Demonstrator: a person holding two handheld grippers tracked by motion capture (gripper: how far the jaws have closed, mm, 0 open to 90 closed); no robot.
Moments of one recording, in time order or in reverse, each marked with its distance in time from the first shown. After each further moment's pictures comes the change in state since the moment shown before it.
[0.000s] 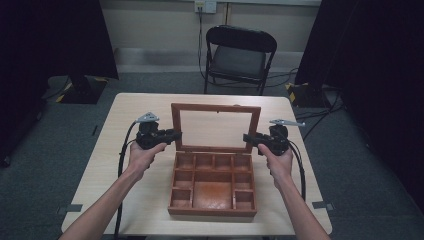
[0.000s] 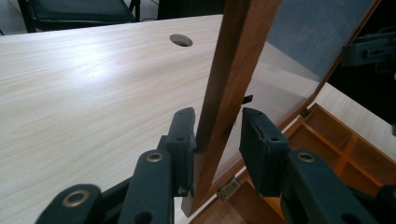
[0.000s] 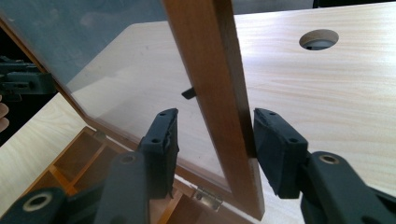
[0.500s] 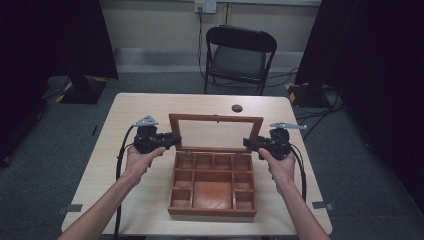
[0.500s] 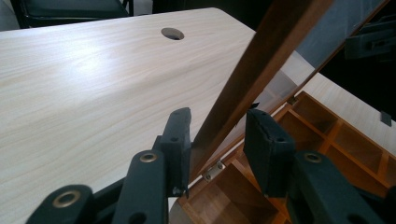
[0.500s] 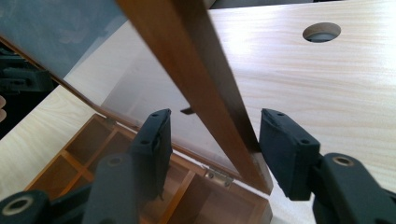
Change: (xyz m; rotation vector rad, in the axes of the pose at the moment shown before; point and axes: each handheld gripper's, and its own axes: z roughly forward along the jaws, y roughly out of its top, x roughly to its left) left arm -0.011 -0.005 -0.012 0.022 -0.014 0.027; right arm 0.013 -0.004 -0.015 0.022 -0.006 -0.009
